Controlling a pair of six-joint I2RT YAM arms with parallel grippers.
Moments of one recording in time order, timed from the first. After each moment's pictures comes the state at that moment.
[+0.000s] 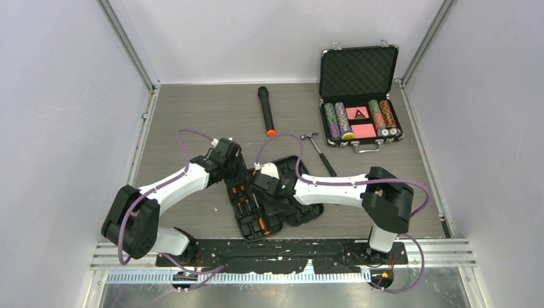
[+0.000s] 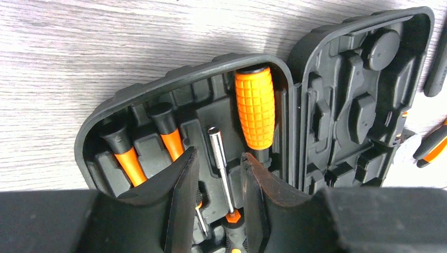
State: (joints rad) left arm -0.53 1.38 0.76 -0.39 0.06 -0.81; right arm 1.19 1.74 1.15 -0.59 0.22 0.78
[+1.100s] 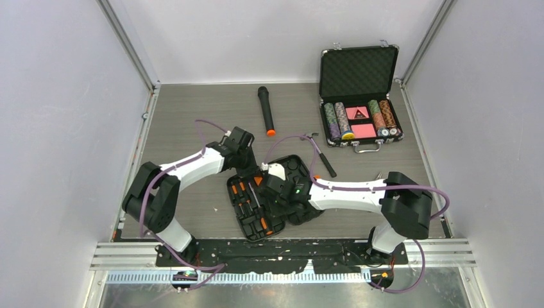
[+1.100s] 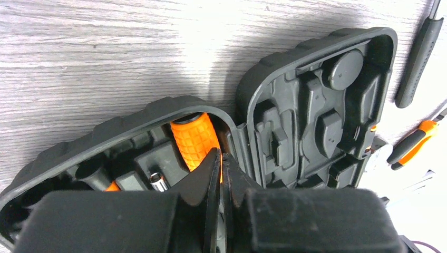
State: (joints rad) left arm -0.56 1.60 0.96 -0.40 0.13 -0.83; right arm 1.19 1.59 0.99 -0.44 0.20 0.79
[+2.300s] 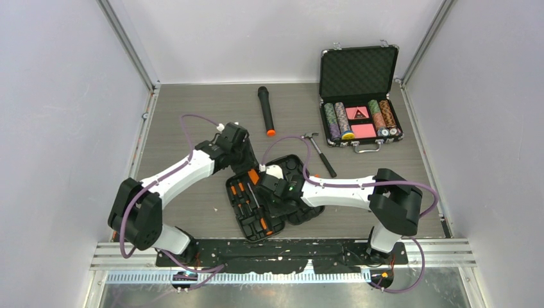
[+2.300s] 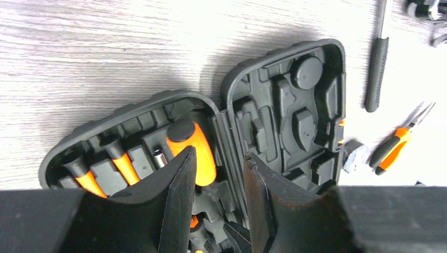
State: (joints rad) left arm -0.57 1.45 0.99 -0.48 0.03 -0.84; right arm 1.17 1.68 1.05 -0.51 0.17 0.79
